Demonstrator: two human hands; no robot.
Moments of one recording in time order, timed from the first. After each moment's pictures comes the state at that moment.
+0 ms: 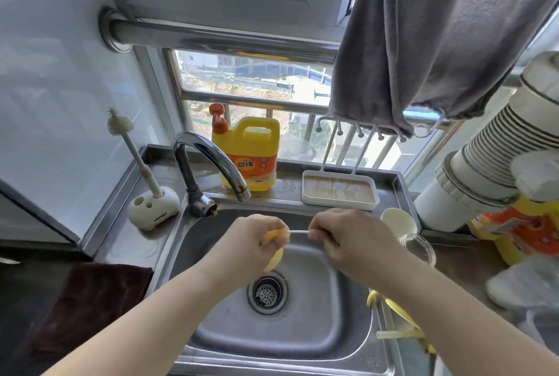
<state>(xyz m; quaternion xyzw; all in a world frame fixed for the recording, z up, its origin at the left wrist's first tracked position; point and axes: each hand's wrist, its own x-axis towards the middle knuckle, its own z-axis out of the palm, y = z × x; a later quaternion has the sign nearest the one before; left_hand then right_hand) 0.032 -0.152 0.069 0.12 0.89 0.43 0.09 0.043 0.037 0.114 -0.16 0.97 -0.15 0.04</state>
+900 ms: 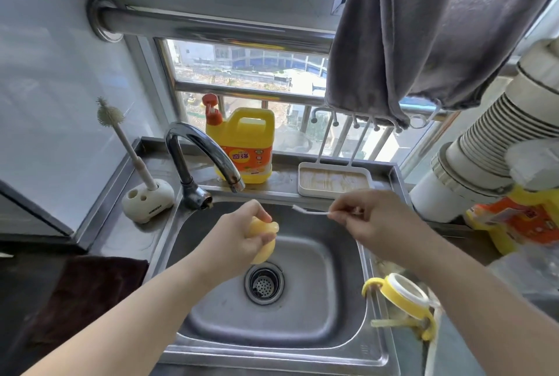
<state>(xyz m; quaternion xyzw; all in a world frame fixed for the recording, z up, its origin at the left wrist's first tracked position) 0.031 -0.158 0.057 0.08 0.87 0.46 0.12 0.041 0.067 0.120 -0.05 0.96 -0.27 0.06</state>
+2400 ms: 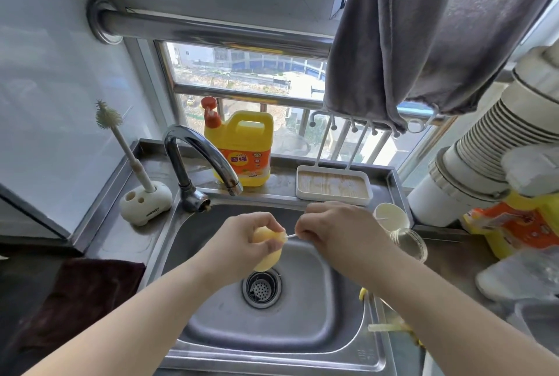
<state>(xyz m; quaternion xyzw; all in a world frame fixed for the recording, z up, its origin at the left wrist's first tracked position) 0.030 -0.152 0.054 0.10 0.85 0.50 0.14 0.041 0.038 0.107 -0.23 0.97 -0.11 -0.03</state>
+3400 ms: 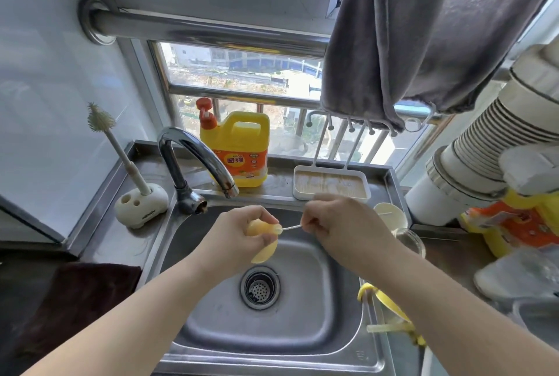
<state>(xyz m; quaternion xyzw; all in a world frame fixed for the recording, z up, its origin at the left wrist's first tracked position) 0.022 -0.148 0.061 0.06 0.85 0.51 0.12 0.035 0.042 0.113 -0.16 0.98 -0.16 0.01</state>
